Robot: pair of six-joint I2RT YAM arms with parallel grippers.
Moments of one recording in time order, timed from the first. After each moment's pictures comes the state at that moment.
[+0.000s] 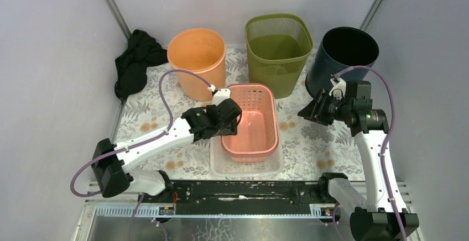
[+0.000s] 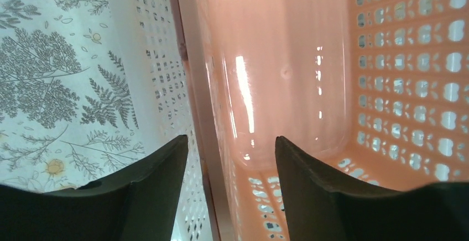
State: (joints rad) left arm -0.96 1.34 1.12 -0.81 -0.39 -0.81; right arm -0.02 0.94 1.06 -0.95 -0.57 0.44
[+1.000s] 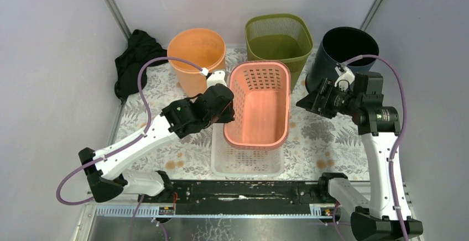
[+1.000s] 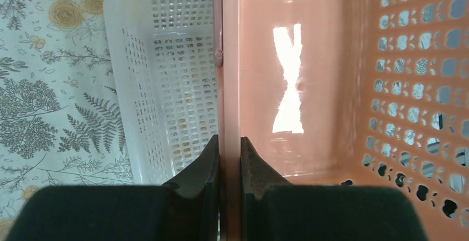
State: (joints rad) left arm -0.97 1.28 1.36 -0.85 -0.39 -0.79; right arm -0.01 0.94 1.23 -1.00 -0.62 0.46
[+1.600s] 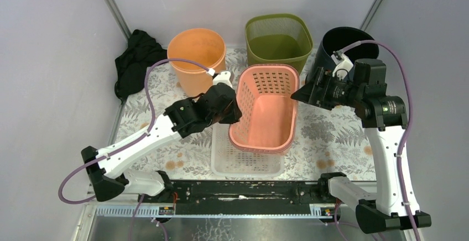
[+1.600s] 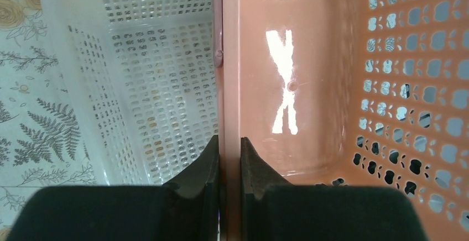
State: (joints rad) left arm -0.96 1.28 1.34 -0.77 -0.27 -0.79; right arm 0.08 1.03 1.46 -1.06 -0.64 0.47
